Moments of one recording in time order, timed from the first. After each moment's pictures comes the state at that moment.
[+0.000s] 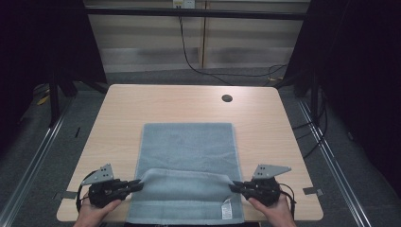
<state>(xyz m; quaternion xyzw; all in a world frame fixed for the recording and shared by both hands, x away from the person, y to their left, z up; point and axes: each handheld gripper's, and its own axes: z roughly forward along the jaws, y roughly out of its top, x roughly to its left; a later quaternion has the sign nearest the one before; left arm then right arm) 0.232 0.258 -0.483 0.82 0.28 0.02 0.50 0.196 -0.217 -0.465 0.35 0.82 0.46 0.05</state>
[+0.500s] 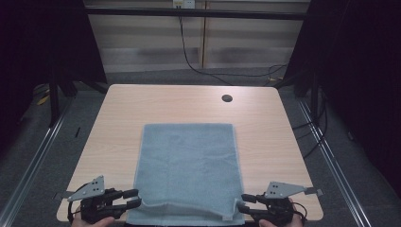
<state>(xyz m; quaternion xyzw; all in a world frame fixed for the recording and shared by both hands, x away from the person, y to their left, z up) 0.206 0.266 -0.467 0.79 0.26 0.00 0.55 0.154 -0.236 -0.458 0.36 0.81 0.47 0.06</state>
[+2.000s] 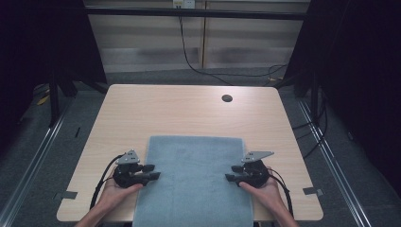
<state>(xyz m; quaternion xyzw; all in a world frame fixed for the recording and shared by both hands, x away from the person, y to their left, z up) 0.294 0.211 -0.507 0.84 0.31 0.03 0.44 0.261 -0.215 -0.500 0.38 0.83 0.39 0.08</state>
